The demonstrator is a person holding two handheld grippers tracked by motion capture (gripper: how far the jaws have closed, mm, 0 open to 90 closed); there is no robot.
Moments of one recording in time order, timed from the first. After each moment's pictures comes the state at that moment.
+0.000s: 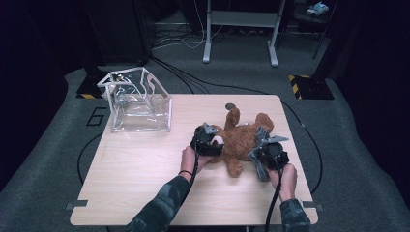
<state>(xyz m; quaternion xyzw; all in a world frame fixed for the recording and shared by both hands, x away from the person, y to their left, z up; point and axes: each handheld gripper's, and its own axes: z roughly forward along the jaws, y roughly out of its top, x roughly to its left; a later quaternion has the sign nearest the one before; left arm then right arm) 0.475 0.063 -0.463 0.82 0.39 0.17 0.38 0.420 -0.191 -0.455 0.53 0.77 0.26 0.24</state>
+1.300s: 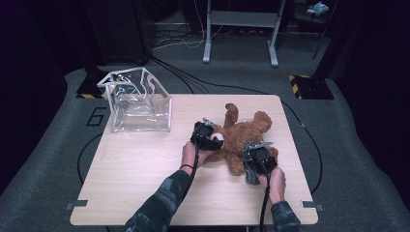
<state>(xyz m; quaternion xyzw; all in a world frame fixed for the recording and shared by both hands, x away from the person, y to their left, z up) 0.494 0.065 -0.457 0.82 0.42 0.12 0.37 0.427 -0.162 -0.490 0.52 0.80 0.22 0.20</state>
